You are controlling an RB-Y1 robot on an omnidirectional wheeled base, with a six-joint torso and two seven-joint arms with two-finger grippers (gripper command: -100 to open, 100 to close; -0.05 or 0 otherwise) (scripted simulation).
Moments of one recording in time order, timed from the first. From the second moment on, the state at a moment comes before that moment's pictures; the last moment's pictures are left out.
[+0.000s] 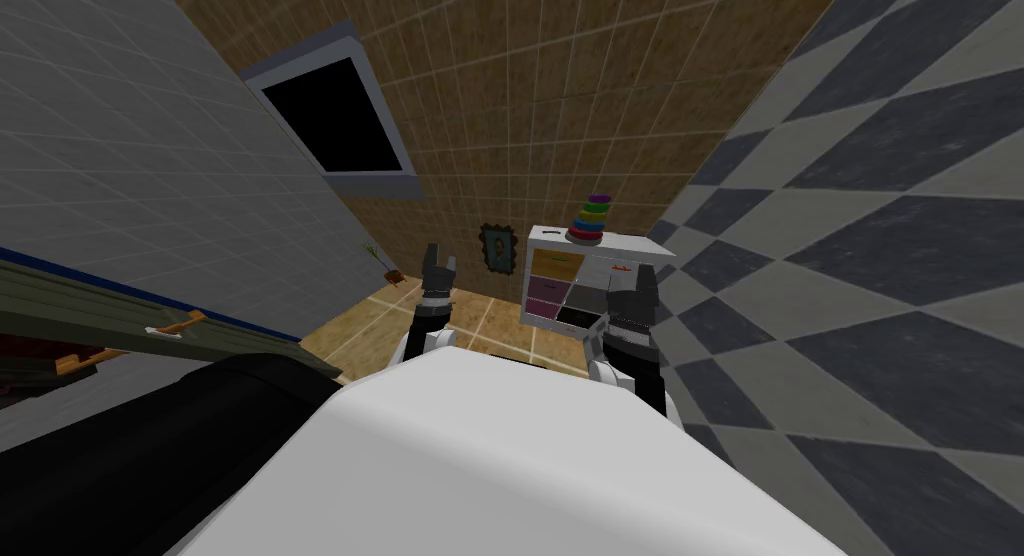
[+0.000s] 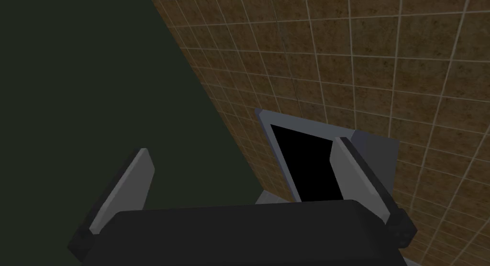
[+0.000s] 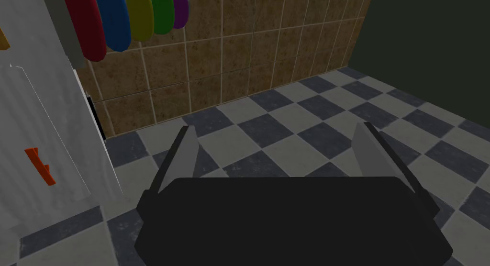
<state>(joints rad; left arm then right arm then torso) 0.53 0.00 0.02 -2.31 -0.05 -0.46 -0.03 0.54 0.03 0.07 -2.32 0.09 -0.41 0.04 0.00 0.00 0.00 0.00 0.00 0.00</state>
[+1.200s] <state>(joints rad) 0.53 0.00 0.02 -2.31 -0.05 -0.46 -0.03 0.54 -0.02 0.07 -2.32 0.10 -0.41 0.05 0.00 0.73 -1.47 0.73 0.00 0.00</state>
